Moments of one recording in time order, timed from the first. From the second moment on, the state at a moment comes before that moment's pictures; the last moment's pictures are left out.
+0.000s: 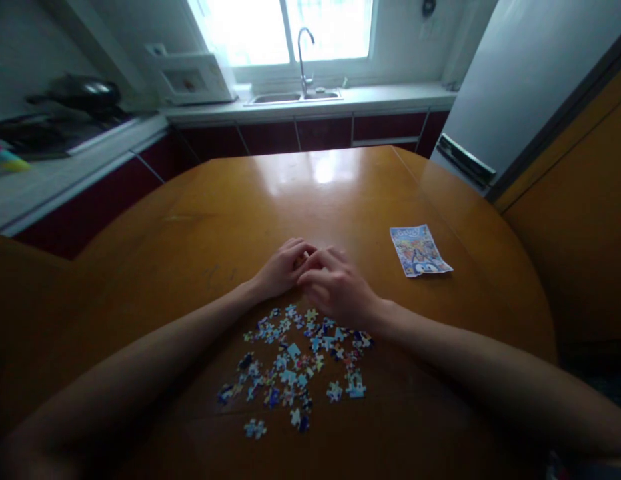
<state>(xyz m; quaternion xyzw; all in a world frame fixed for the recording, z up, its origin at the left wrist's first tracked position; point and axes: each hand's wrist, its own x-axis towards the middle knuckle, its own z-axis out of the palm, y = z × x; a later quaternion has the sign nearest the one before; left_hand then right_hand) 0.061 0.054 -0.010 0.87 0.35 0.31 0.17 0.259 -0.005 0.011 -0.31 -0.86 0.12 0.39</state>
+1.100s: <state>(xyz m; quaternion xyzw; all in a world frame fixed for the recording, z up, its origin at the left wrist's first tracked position) 0.060 0.057 -0.012 0.89 0.32 0.29 0.15 0.244 -0.008 0.010 -0.18 -0.87 0.26 0.38</state>
